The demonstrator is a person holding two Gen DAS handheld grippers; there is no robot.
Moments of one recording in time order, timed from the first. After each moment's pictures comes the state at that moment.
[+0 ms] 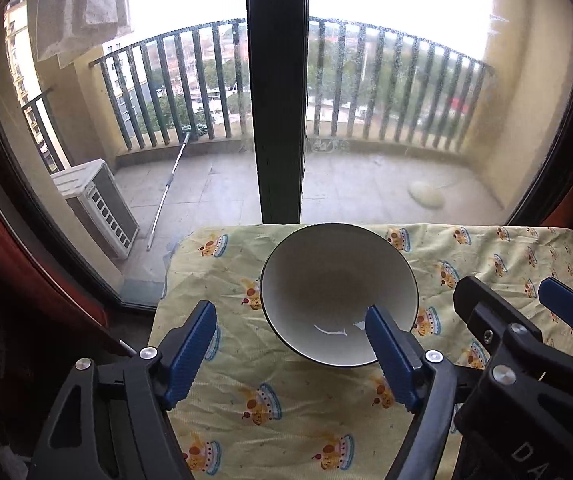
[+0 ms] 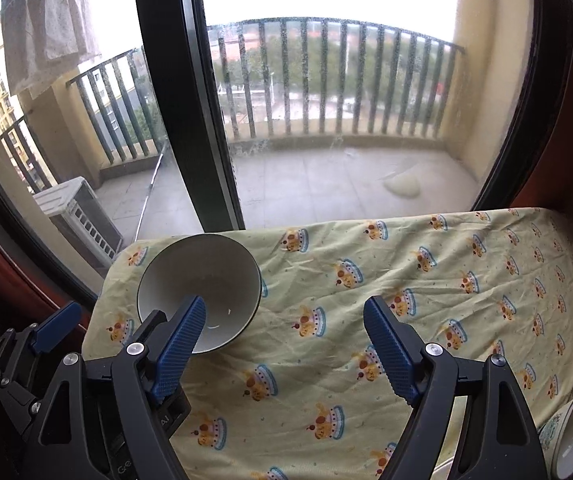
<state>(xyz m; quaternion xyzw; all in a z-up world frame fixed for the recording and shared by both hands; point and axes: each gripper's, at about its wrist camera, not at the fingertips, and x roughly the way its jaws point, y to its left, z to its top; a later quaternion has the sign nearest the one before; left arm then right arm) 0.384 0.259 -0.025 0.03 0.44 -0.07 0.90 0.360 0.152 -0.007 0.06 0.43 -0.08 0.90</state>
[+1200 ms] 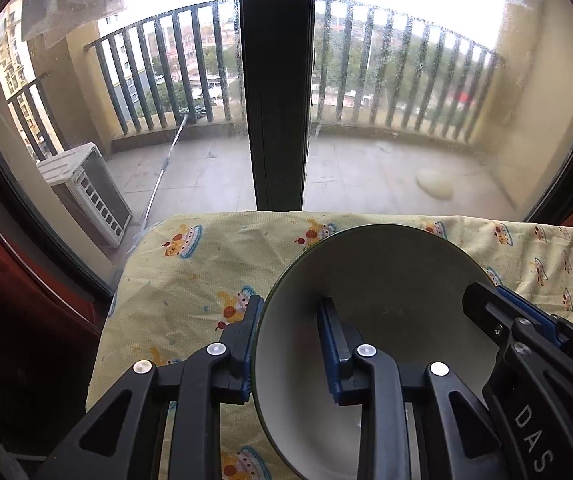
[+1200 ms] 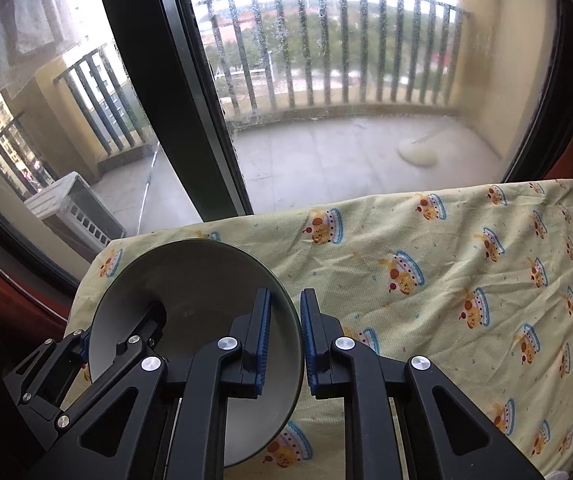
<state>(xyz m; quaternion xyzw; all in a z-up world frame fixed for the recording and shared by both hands) 0.430 0.251 -0.073 0.02 0.46 -0.06 0.88 0.425 0.151 -0.076 0.09 0.46 -0.07 0.88</state>
